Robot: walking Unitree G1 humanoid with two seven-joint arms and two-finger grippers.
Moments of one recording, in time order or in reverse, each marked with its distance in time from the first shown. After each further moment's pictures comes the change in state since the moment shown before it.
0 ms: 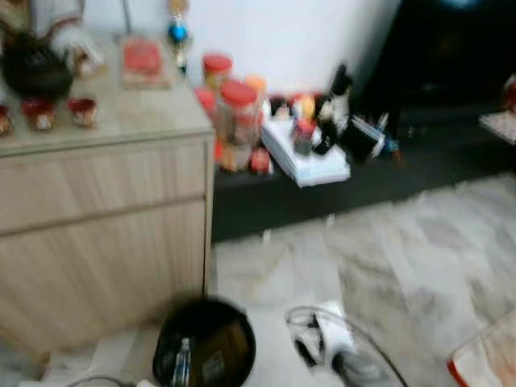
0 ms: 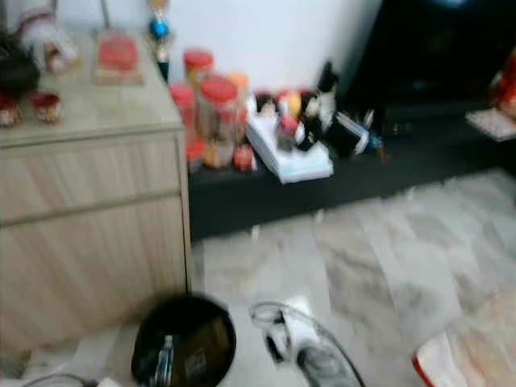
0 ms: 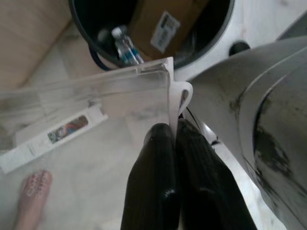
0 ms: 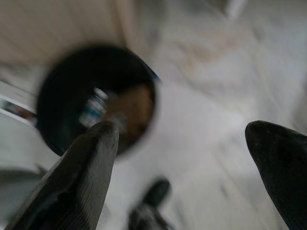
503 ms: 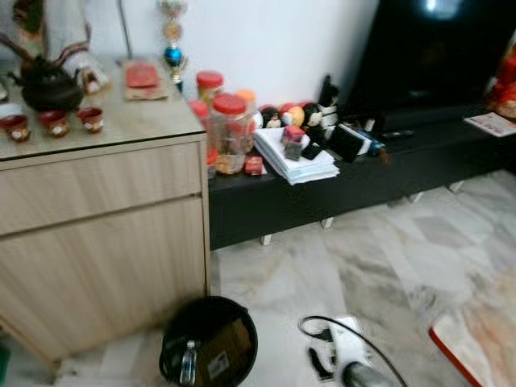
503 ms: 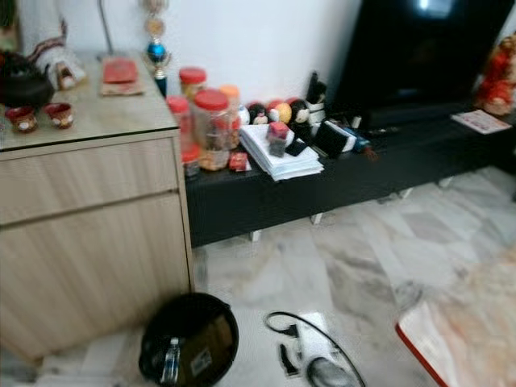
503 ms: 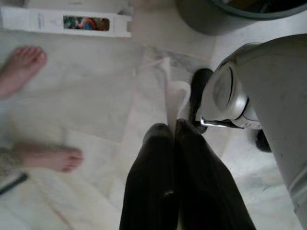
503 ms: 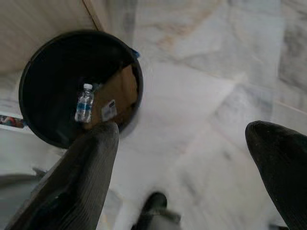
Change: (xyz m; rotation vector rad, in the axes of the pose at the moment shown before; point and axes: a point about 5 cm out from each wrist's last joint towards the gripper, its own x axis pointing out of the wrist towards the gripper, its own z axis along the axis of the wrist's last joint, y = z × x) left arm 0.018 -0.022 -0.038 -0.486 0.232 0.273; right arm -0.012 -0.010 -0.040 0.150 0.110 -0.147
